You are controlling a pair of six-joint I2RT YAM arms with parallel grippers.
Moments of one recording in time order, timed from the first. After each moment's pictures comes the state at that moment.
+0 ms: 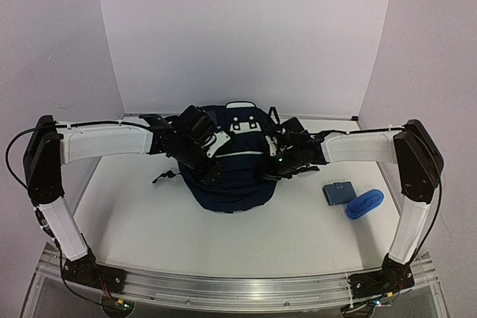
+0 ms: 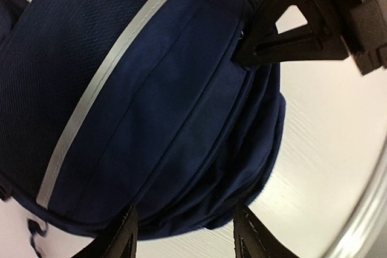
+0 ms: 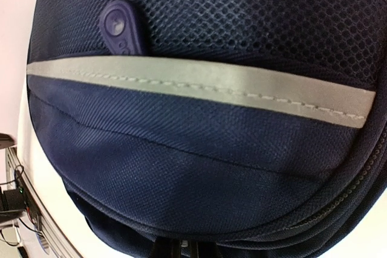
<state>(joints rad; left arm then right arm) -0.85 1.74 1.36 -0.56 0.10 0.04 0.71 1.89 1.28 -0.28 -0.26 0.54</state>
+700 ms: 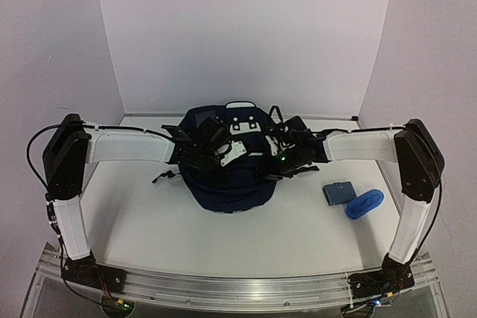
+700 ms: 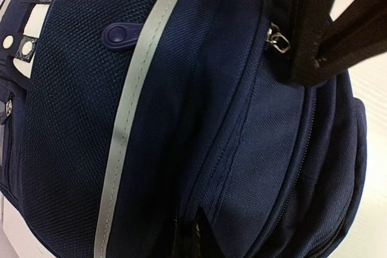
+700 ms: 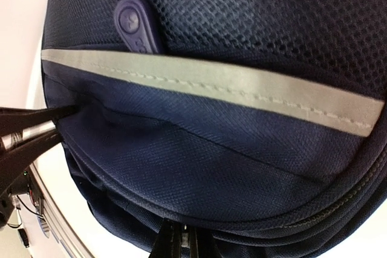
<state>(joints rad) -0.90 1.89 1.39 -0.41 -0.16 0.37 0.69 1.89 1.28 -0.30 -0.35 0.48</state>
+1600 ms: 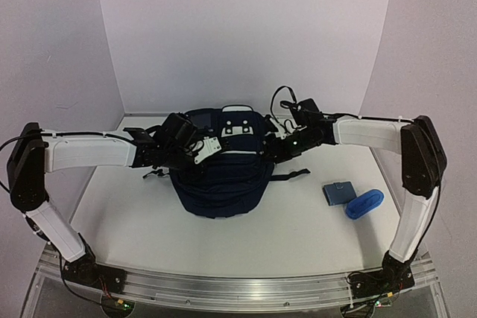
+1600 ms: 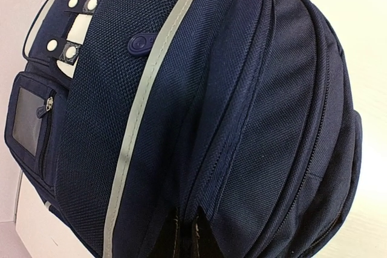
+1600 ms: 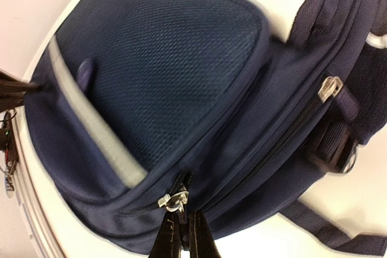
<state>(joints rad) -0.81 1.61 1.12 -0.31 -0.07 0.48 0.55 1.89 1.40 -0.39 -0.44 0.08</state>
